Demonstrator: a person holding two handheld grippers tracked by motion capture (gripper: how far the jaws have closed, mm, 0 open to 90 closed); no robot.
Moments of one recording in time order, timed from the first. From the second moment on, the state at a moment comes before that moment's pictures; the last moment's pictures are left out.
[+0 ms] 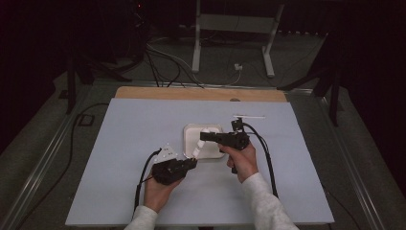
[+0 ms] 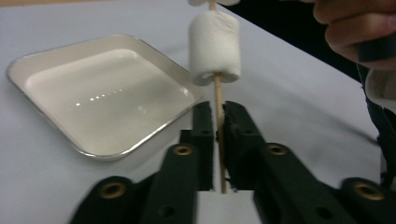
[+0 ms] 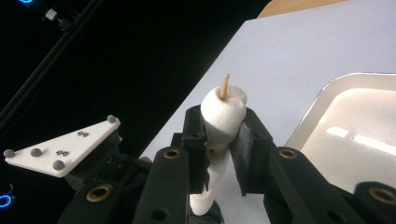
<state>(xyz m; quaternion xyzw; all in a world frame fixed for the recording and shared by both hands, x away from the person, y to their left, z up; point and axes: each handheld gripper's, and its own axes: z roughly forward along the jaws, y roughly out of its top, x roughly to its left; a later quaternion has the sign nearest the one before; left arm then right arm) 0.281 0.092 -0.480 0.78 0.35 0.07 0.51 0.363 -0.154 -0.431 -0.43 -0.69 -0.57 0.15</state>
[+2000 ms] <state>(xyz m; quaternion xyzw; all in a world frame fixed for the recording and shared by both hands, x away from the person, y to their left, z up) 0.284 0.127 -0.484 0.76 0.39 0.07 0.51 0.395 -0.144 -0.491 -0.49 -0.76 -0.42 0.00</state>
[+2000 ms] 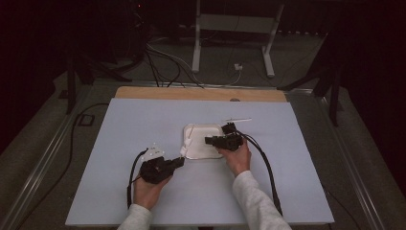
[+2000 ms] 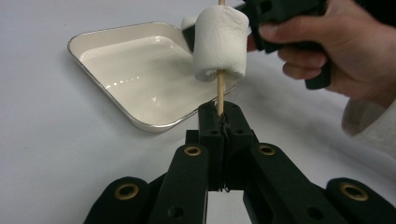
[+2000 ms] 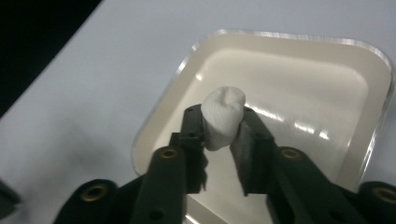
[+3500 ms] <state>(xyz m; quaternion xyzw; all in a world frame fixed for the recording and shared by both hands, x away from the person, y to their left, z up) 0.285 0.121 -0.486 0.76 0.40 0.07 0.51 0.360 -0.142 -0.438 -0.42 -0.73 -0.53 0.07</state>
